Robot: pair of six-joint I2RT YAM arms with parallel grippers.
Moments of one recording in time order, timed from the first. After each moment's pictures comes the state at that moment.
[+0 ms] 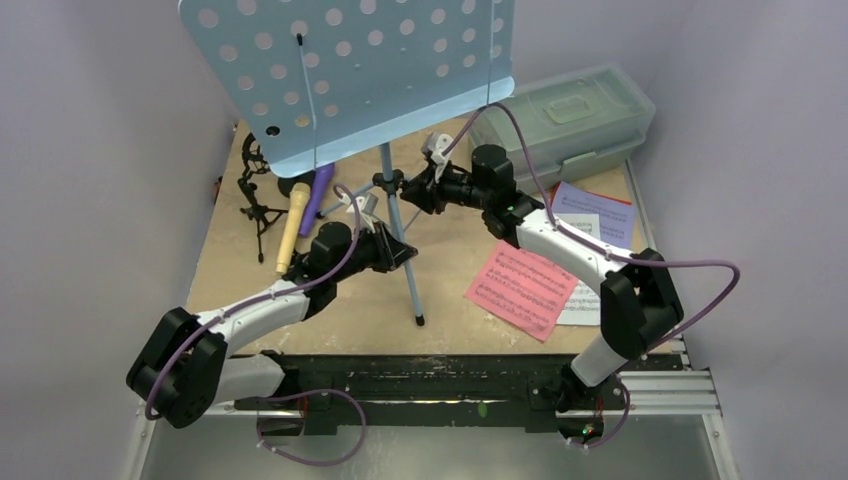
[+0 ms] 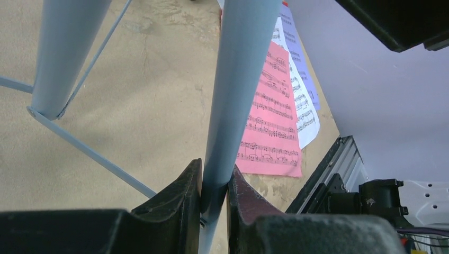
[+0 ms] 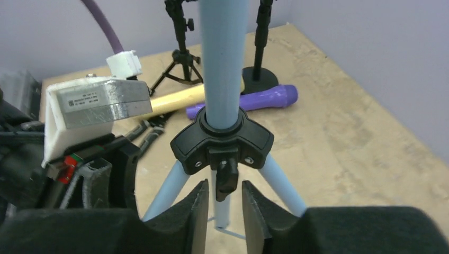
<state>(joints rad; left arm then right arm) -0.59 1.22 0.52 0.43 0.27 -0.70 0.60 1.60 1.17 0.25 -0.55 -0.06</state>
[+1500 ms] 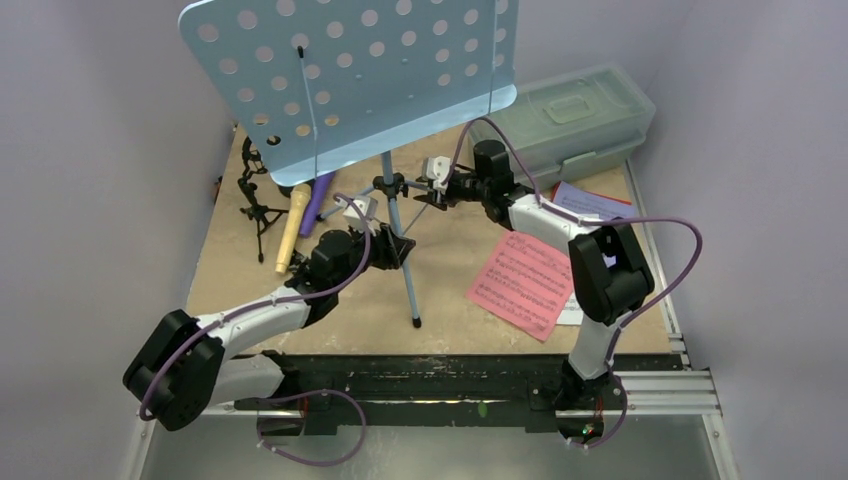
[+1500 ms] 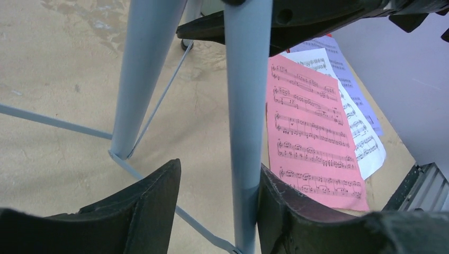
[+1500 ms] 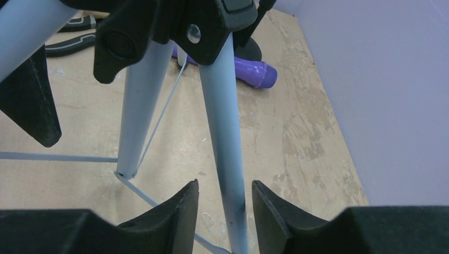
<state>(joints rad) -0.63 1.19 0.47 0.52 0.02 -0.47 0.48 1.82 1.24 0.23 -0.76 -0.72</state>
